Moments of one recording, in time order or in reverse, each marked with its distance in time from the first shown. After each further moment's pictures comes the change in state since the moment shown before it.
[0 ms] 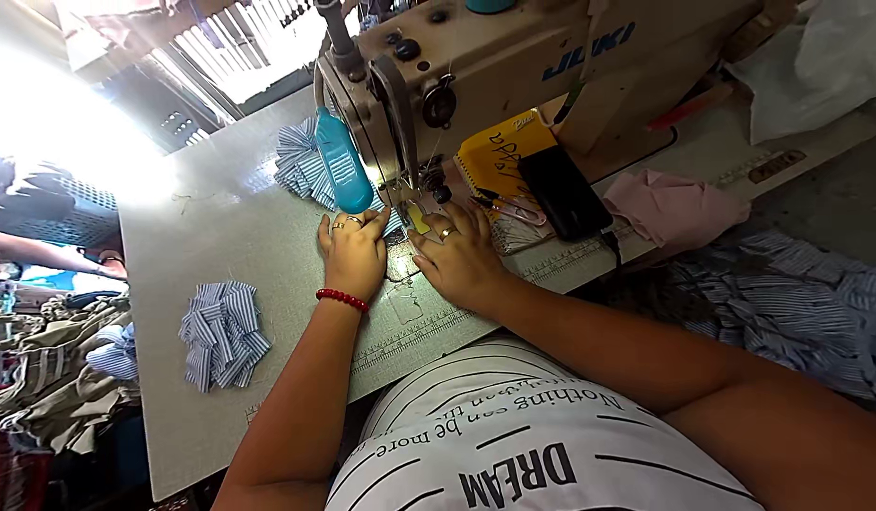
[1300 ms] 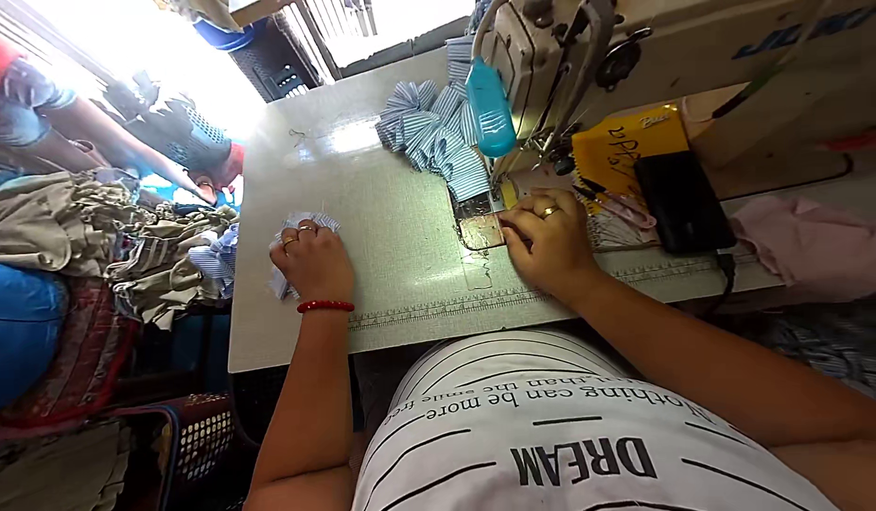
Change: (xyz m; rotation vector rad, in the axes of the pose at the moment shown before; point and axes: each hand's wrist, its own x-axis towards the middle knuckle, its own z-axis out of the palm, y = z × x) left_hand -0.111 -0.068 -0.071 0.444 0.065 -0.669; right_hand -0.002 0.007 0.006 0.201 0.224 -0.099
